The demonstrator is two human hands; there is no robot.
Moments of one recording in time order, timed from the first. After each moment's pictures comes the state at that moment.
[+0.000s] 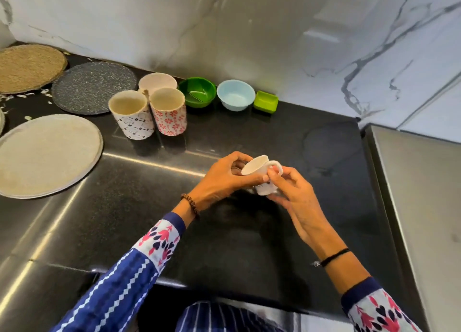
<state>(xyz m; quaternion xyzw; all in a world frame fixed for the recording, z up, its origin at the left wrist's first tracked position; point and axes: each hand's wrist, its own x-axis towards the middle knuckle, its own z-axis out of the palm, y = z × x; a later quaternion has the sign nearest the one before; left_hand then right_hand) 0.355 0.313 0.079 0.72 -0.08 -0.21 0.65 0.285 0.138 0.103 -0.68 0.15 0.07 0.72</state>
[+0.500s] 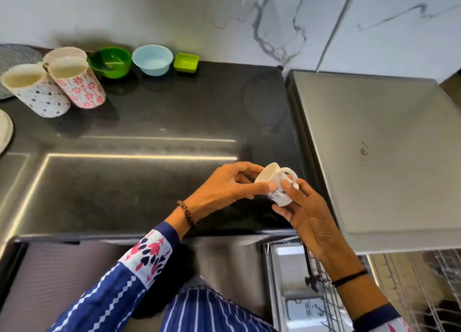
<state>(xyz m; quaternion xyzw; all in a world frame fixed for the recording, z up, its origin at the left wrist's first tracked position) 0.200 0.171 0.097 0.71 -0.21 -0.34 0.58 0.091 0.001 0.092 -0.58 0.27 0.00 0.77</state>
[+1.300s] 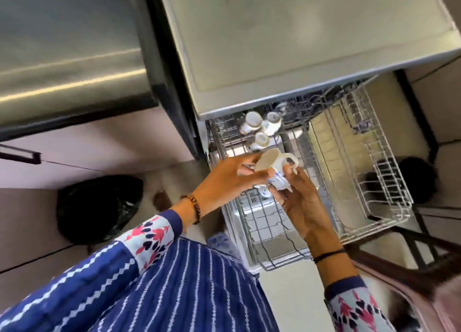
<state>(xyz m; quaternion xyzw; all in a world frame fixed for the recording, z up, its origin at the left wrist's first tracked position) -0.087 -0.050 -0.021 0.70 -0.23 -0.47 0.48 -0.220 -0.179 -0.031 -0.33 0.44 -0.08 0.83</state>
